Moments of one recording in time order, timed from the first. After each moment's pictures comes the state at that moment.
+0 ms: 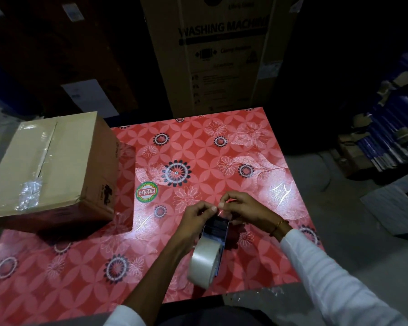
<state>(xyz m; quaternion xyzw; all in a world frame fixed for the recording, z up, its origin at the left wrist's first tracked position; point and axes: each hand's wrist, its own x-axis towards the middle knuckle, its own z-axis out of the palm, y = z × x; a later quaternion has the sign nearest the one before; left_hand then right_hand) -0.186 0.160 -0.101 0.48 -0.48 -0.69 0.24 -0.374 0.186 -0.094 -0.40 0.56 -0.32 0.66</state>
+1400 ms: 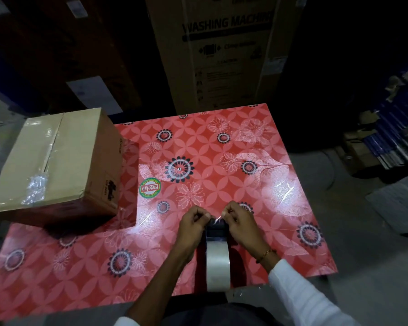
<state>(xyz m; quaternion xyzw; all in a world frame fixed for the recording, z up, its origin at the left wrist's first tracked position) -0.174 0.183 -0.122 0.56 -0.47 -0.62 0.26 -0.324 0.227 -0.125 -0.48 0.70 -0.35 0.39</state>
